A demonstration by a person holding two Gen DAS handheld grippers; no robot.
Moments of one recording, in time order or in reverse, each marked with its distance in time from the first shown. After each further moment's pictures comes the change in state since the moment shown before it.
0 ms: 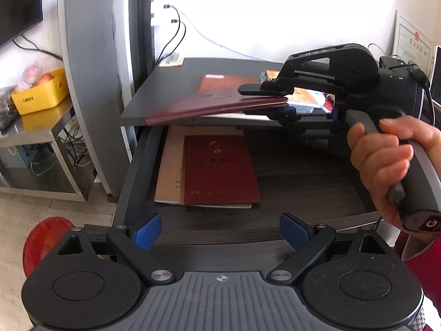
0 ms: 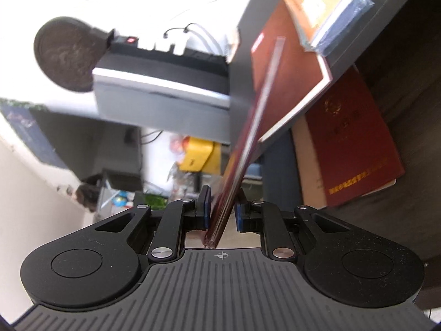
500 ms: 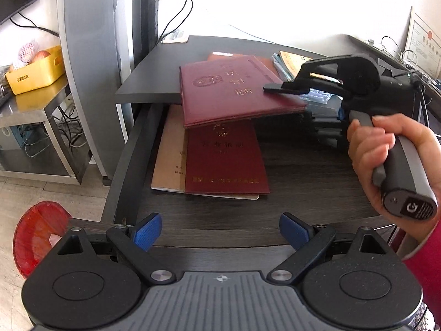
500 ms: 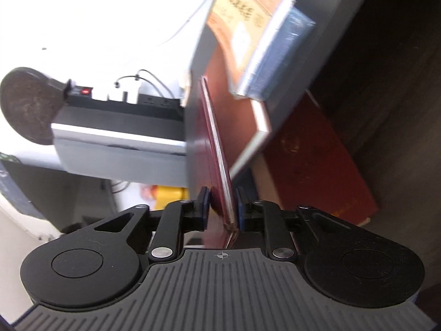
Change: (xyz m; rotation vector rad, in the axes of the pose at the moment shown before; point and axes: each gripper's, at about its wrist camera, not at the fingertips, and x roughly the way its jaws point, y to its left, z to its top) left arm 0.035 0.013 0.001 -0.039 0.070 -0.010; right arm 0.013 -0.044 0.029 0.122 -0.156 -0.124
